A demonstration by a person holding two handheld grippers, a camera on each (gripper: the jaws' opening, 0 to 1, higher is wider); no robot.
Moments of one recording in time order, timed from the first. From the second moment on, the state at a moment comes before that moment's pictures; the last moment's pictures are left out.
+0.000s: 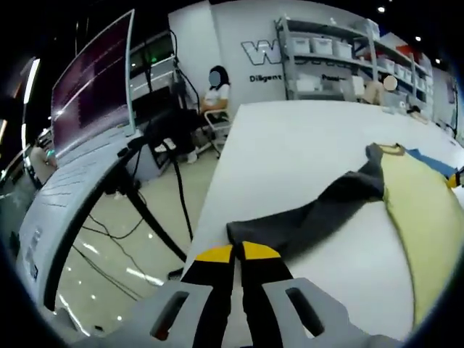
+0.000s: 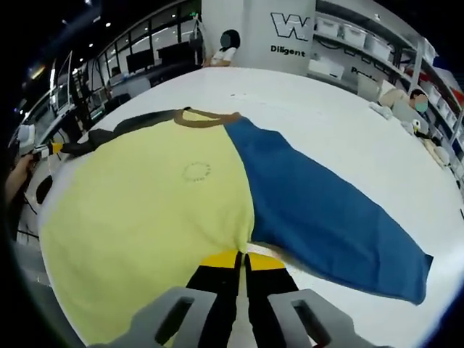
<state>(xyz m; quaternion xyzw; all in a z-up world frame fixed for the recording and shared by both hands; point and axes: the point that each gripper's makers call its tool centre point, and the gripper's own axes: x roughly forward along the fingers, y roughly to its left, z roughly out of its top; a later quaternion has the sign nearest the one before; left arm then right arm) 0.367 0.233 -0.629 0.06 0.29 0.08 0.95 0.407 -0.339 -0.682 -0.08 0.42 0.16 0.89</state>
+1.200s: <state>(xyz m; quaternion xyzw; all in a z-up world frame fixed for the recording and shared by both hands) 0.332 0.114 -0.594 0.08 0.24 -0.11 0.96 0.412 -0.394 -0.630 0.03 0.32 0.11 0.94</state>
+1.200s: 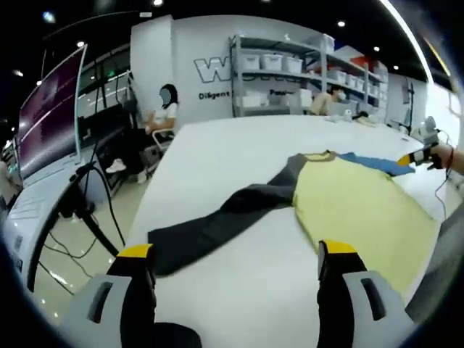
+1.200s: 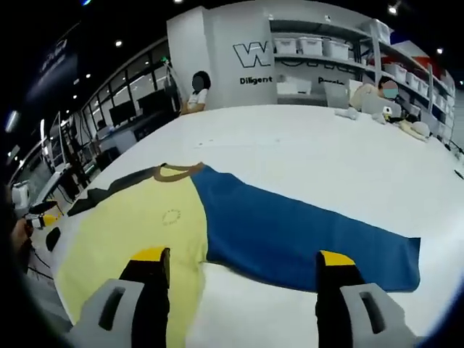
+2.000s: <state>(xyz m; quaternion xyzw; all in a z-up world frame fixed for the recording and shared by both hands) 0.282 0.064 -0.593 0.08 0.27 -0.20 0.94 0.398 -0.507 -0.646 0.08 0.36 0.01 0.93</state>
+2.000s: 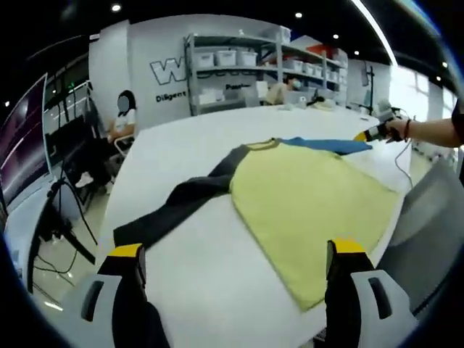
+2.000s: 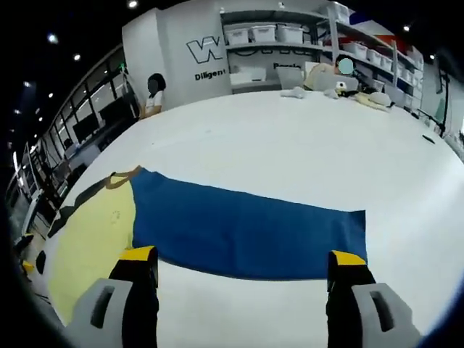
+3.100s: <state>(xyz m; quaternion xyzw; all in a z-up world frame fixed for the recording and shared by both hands) 0.266 0.034 -0.601 0.07 0.29 -0.22 0.93 0.376 -0.602 -0.667 0.04 0.38 -0.13 0.92</state>
